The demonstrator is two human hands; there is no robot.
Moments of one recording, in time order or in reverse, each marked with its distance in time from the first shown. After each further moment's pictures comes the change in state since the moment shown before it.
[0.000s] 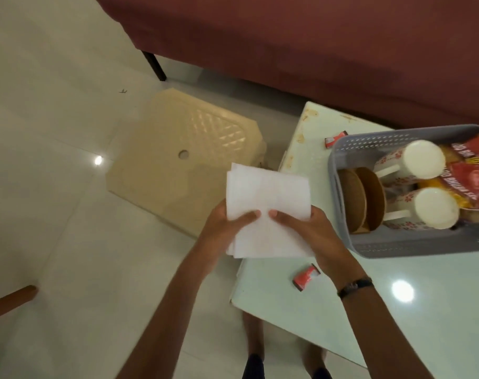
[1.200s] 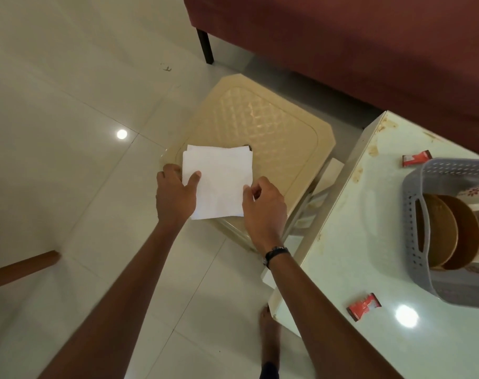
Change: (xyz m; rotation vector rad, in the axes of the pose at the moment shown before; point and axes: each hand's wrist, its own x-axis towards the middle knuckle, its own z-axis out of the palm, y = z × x) left_hand 0.072 -0.019 -0.184 0.557 0.722 0.052; right_hand 0.076 0.020 0.210 -0.674 0.341 -0.330
